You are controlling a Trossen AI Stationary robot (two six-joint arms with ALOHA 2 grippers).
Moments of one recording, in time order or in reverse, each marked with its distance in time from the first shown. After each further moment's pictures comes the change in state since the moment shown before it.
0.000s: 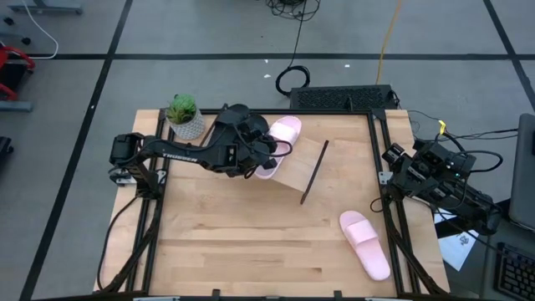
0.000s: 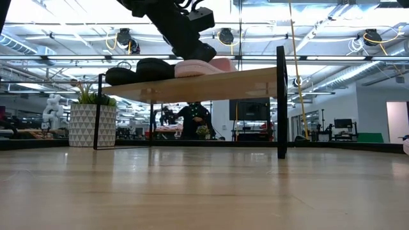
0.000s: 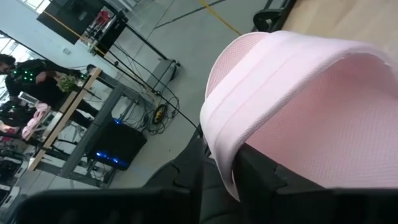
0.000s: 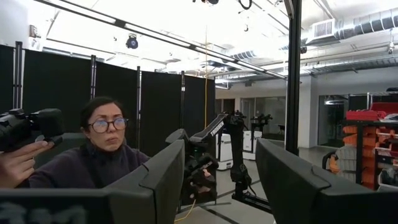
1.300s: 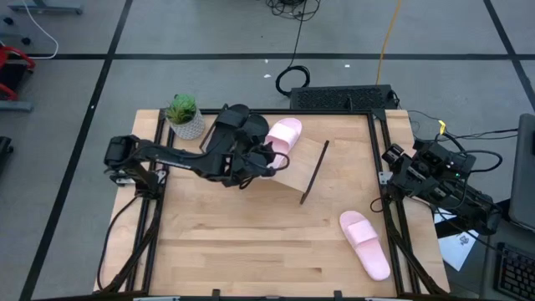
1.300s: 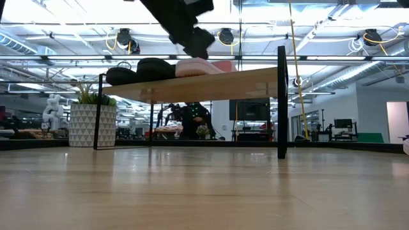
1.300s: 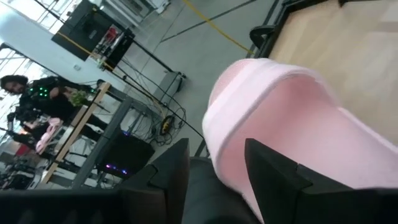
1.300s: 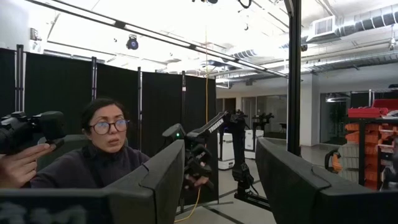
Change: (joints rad) left arm -0.102 -0.037 0.001 -0.006 -0.086 0.028; right arm 0.000 0.000 0.000 0.000 0.000 0.018
